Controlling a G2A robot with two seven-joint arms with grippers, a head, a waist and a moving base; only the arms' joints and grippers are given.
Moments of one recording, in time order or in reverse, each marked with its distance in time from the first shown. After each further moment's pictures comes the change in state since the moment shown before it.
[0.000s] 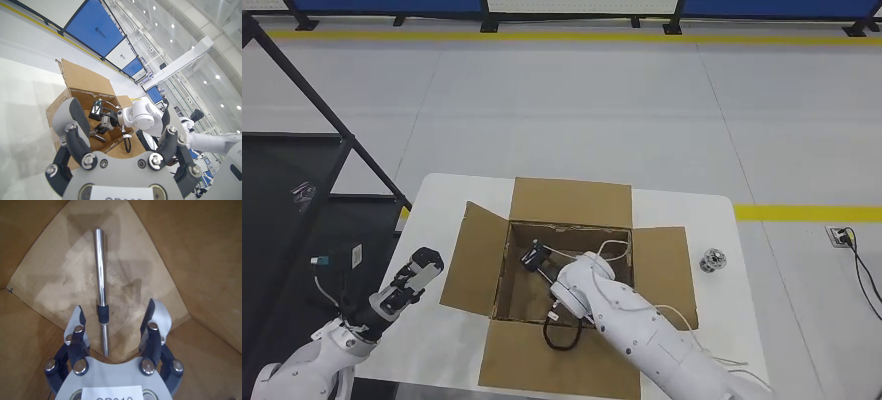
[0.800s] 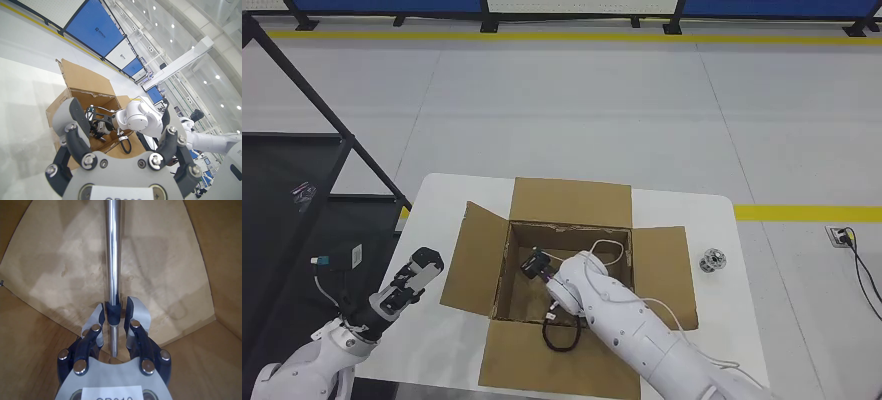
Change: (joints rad) left arm 0.000 0.000 0.000 0.000 0.000 0.000 0.000; right arm 0.039 -0.074 -0.001 0.172 0.056 -0.038 0.031
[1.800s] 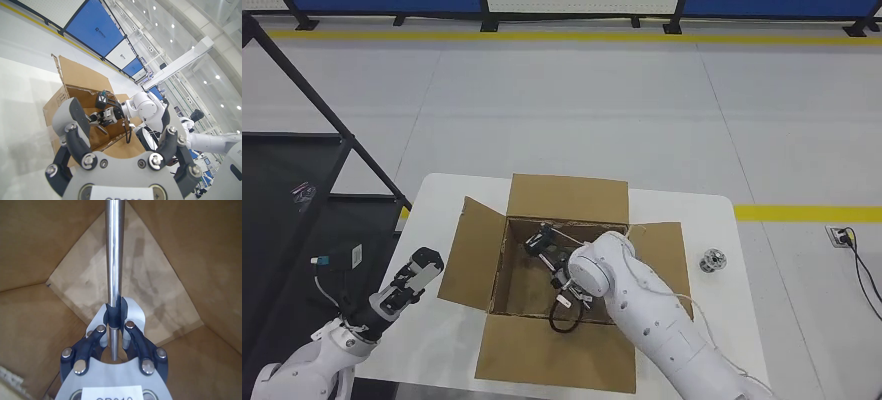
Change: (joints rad) left arm 0.000 0.000 0.000 0.000 0.000 0.000 0.000; right arm -0.124 0.101 0.288 -0.347 -0.003 -0.158 0.028
